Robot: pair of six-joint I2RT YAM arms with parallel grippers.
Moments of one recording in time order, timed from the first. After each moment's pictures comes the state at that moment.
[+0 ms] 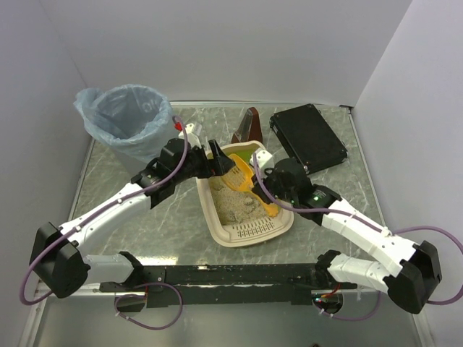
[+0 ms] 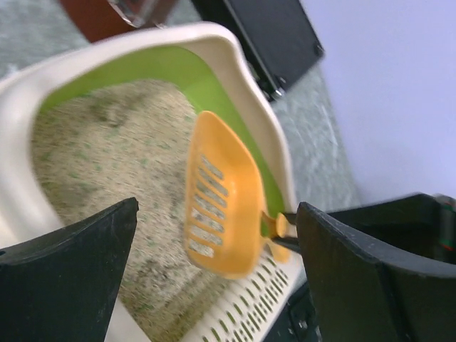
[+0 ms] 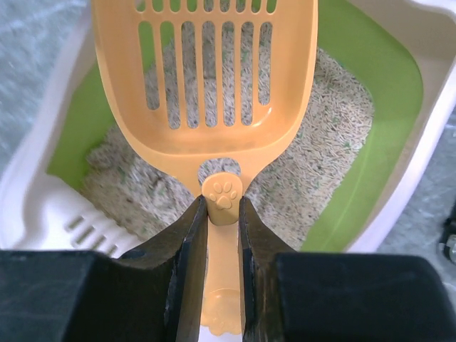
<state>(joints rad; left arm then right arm) -0.67 1.25 0.98 -0.09 0.05 -0.72 0.72 1.06 0.83 -0.34 -0.07 -0.09</state>
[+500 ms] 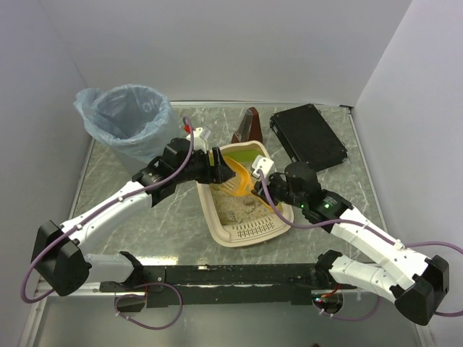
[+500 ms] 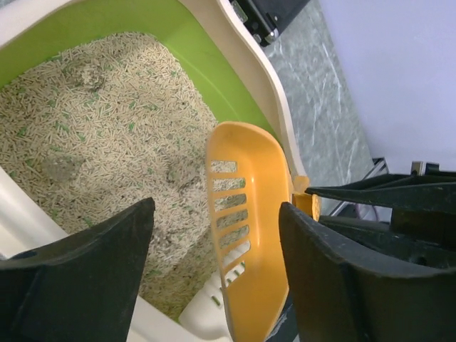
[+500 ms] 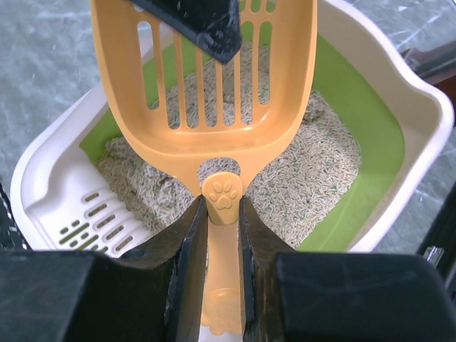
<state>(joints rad) -0.67 1.26 1.00 -0.18 0.20 -0.63 0.72 0.94 0.80 -0.32 -0.20 -0.29</state>
